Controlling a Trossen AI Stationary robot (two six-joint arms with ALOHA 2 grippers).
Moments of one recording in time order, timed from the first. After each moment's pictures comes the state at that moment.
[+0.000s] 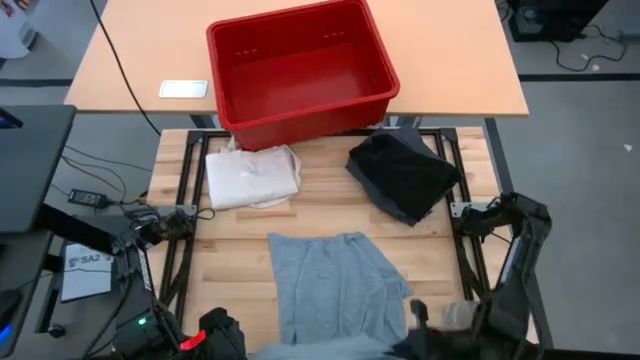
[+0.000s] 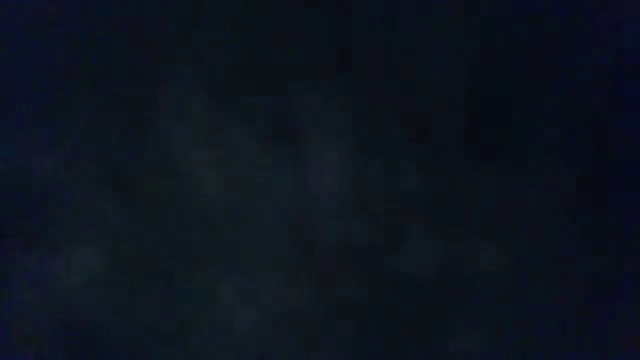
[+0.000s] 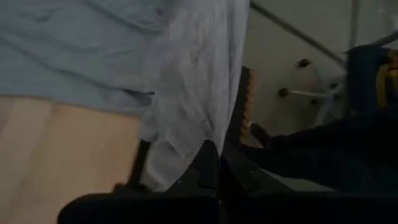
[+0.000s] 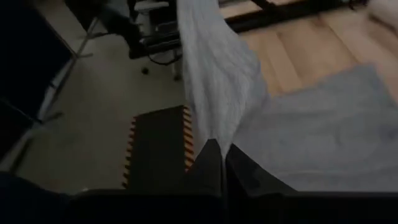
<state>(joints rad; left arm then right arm) -1.03 1.98 2.36 -1.37 -0.38 -1.31 1.05 1.80 1.75 -0.75 0.74 0.92</state>
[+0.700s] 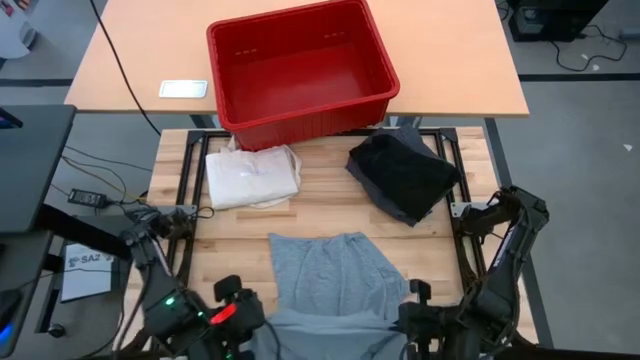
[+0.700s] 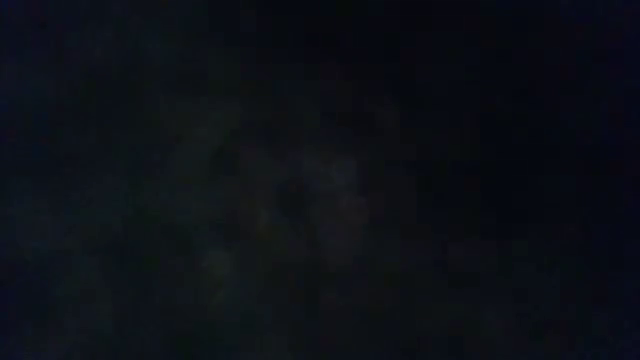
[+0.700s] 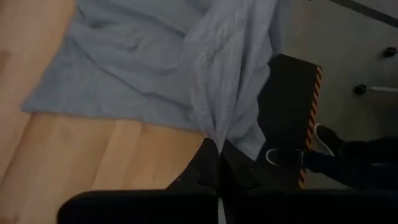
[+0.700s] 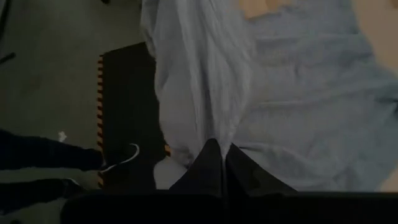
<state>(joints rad) -0.90 1.98 2.36 -1.57 -0.40 -1.18 0.96 1.74 1.75 -1.06 0.48 1.05</state>
